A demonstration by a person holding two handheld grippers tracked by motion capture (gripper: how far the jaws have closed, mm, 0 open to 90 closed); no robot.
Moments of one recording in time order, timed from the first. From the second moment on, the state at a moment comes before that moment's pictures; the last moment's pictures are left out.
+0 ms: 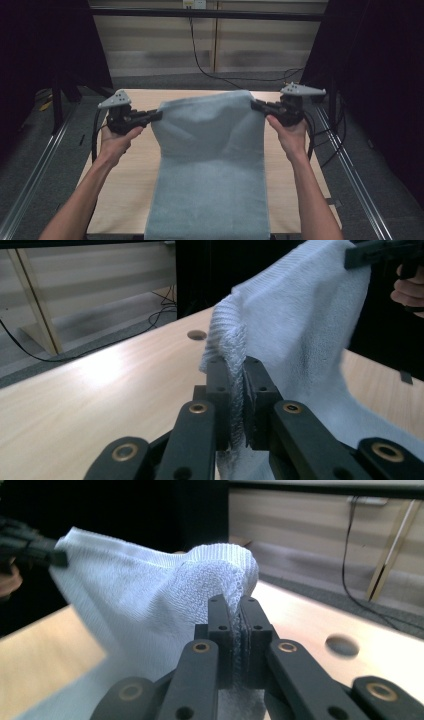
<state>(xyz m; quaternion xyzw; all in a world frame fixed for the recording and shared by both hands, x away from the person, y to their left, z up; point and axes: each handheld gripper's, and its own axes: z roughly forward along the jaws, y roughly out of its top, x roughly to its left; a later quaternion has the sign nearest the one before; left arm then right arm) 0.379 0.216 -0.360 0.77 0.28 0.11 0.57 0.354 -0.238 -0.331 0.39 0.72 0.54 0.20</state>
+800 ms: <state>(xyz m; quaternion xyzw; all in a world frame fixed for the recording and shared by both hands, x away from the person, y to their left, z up) 0.263 0.221 -0.479 0.84 0.29 -0.01 0.46 0.202 -0.242 -0.471 0.42 0.79 0.45 0.07</state>
